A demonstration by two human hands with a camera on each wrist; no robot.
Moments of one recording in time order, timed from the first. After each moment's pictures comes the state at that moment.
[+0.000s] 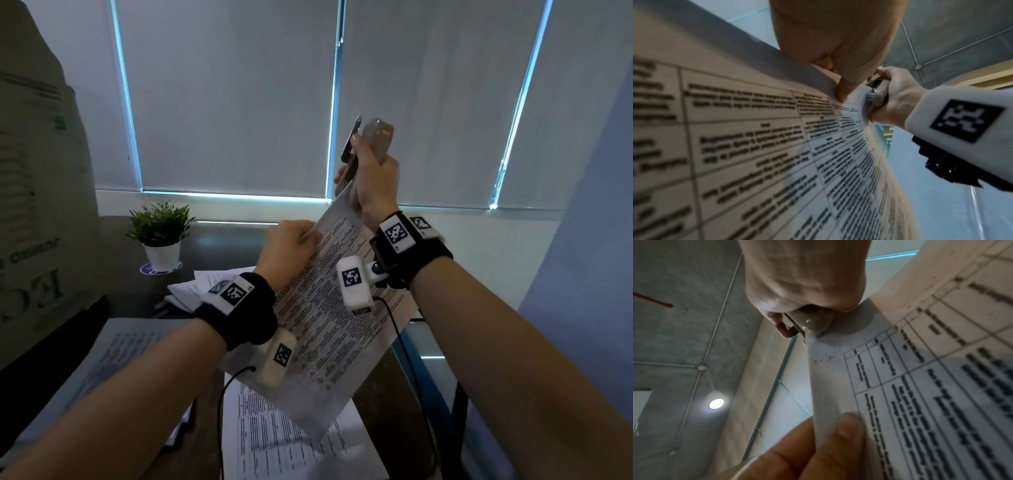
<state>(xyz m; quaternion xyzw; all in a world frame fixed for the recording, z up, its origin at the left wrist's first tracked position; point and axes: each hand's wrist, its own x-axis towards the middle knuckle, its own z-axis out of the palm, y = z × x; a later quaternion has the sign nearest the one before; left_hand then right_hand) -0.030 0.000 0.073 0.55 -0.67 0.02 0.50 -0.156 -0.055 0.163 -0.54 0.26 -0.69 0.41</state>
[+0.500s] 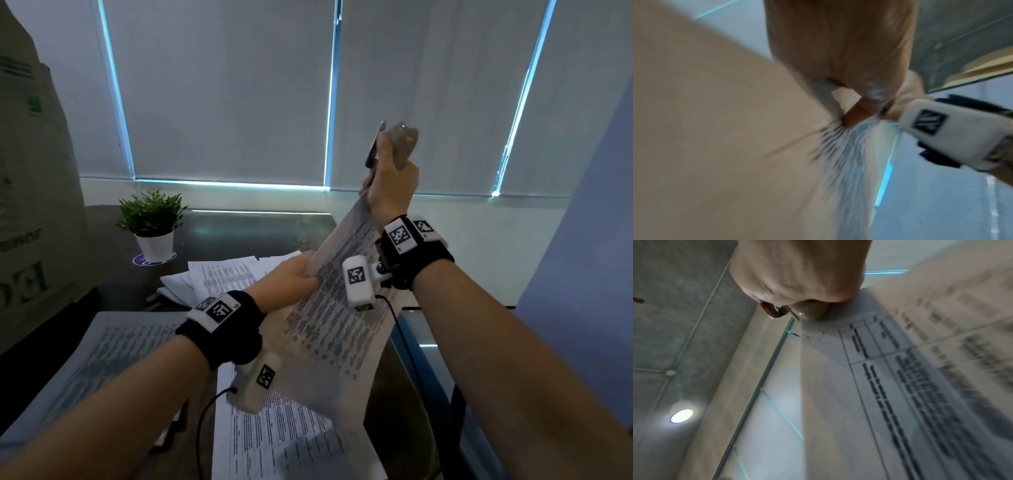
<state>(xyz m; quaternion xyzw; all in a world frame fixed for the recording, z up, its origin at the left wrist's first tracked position) -0.032 -0.006 0.029 0.56 -0.71 -0.19 0.39 -0.170 -0.088 0.140 -0.47 0.32 -0.74 0.35</state>
